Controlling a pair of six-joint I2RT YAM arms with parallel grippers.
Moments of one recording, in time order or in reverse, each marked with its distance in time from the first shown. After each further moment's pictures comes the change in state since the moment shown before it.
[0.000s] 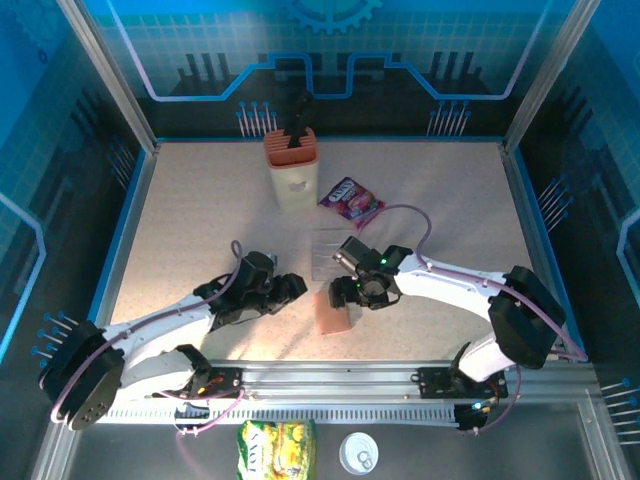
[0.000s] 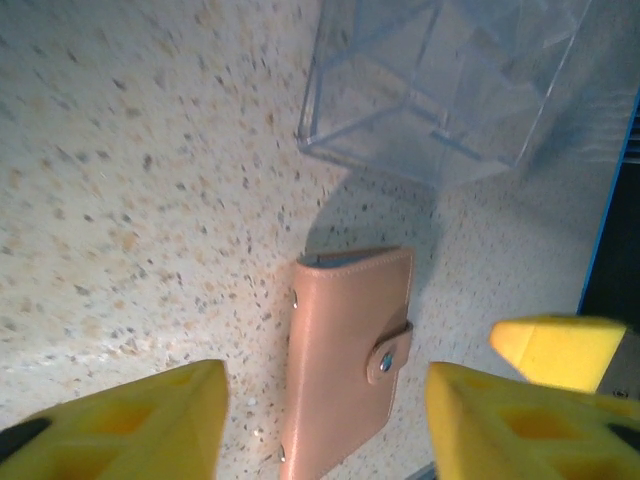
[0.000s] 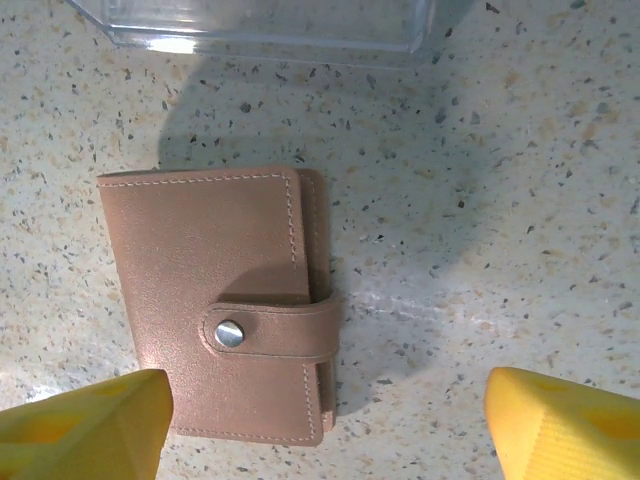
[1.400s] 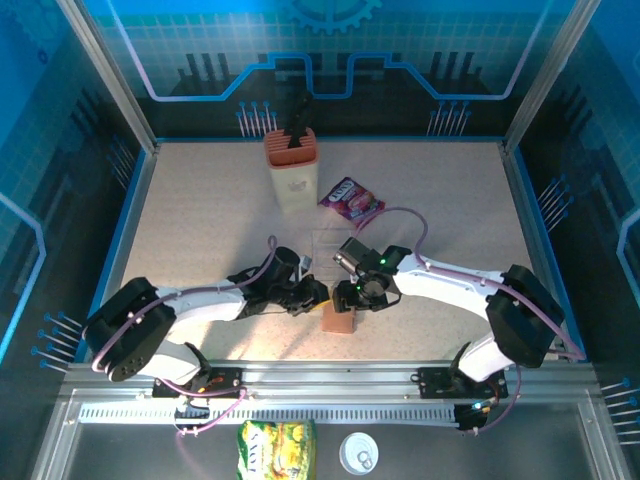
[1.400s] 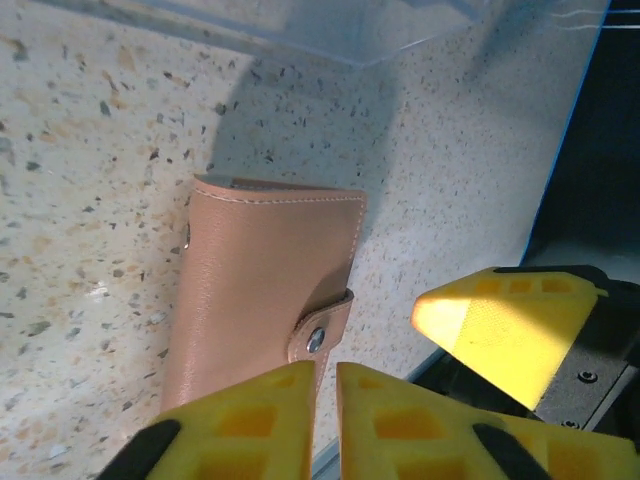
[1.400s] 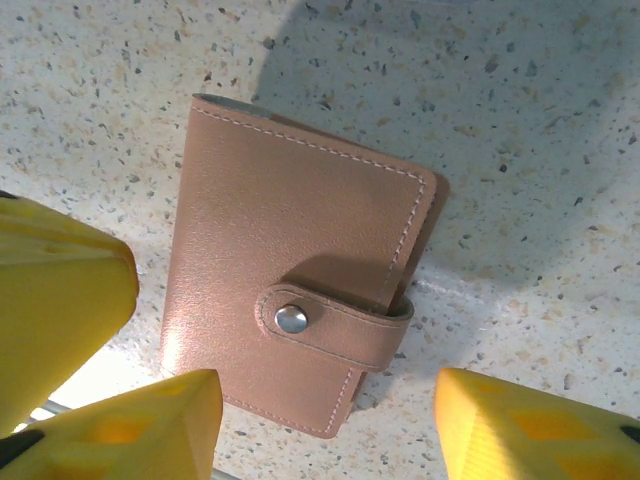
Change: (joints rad) left arm -0.064 0.331 0.096 0.264 0.228 -0.022; right arm 0.003 0.016 -0.002 -0.014 -0.064 -0.047
